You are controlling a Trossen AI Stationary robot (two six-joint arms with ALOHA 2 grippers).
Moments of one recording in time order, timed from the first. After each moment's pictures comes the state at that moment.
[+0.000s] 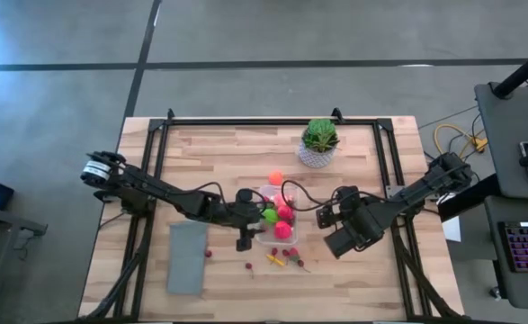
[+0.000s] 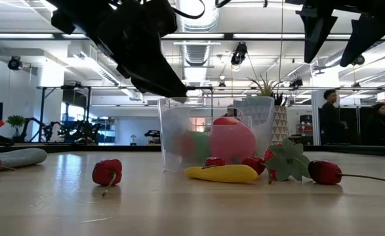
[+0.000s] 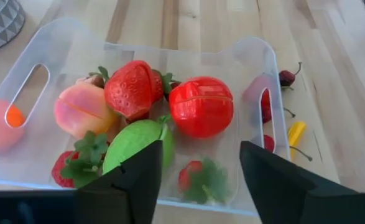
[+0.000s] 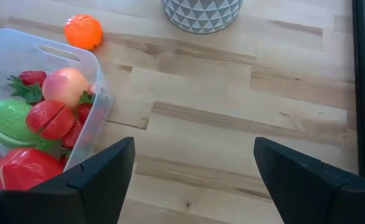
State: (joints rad) left arm -0.23 1.59 0.89 0.04 -0.17 -0.20; right arm 0.53 1.59 1.31 -1.48 0.60 1.93
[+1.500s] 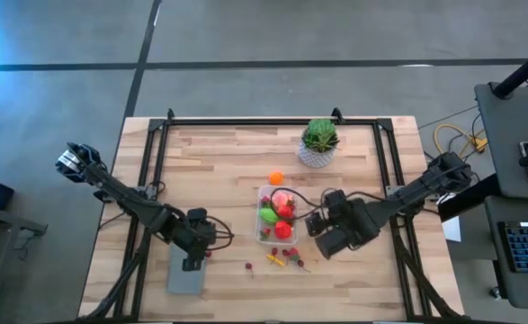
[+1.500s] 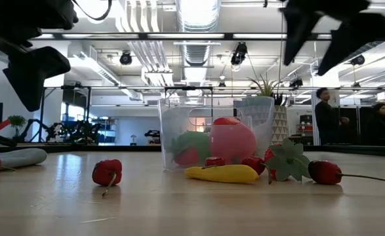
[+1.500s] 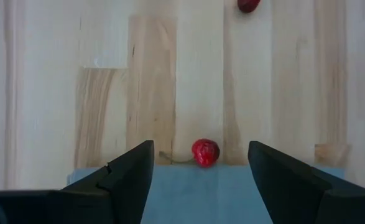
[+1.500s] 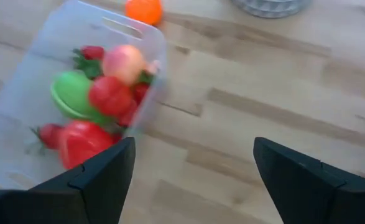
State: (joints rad) left arm -0.56 1.31 0.83 -0.66 -0.11 -0.57; right arm 0.46 1.59 1.27 -1.17 0.59 1.69
